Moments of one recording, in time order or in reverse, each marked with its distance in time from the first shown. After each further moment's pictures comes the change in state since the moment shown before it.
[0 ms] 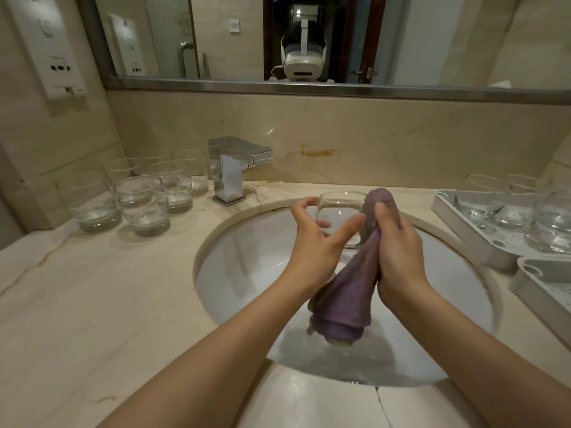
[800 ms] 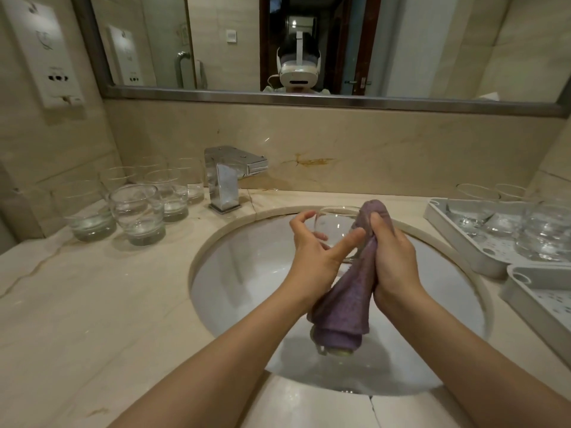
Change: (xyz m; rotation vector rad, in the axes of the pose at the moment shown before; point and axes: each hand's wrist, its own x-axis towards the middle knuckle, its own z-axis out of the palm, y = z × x) left_hand -0.001 -0.001 0.004 0.013 -0.021 -0.048; right_hand 0.005 -0.001 -0.003 0.055 0.015 0.065
